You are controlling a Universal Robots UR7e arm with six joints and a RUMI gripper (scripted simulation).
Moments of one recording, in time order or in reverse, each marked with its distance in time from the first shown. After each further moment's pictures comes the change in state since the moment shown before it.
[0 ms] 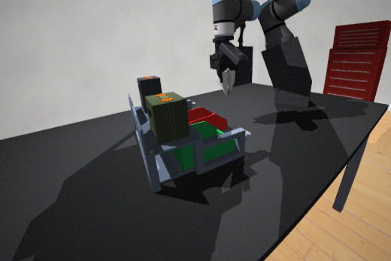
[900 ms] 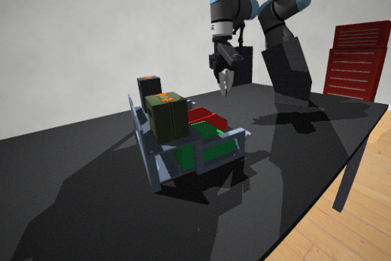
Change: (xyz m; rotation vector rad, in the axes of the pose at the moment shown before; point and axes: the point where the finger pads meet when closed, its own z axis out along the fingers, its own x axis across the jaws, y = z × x) arm 0.013 -0.005 0.000 -0.013 -0.013 0.148
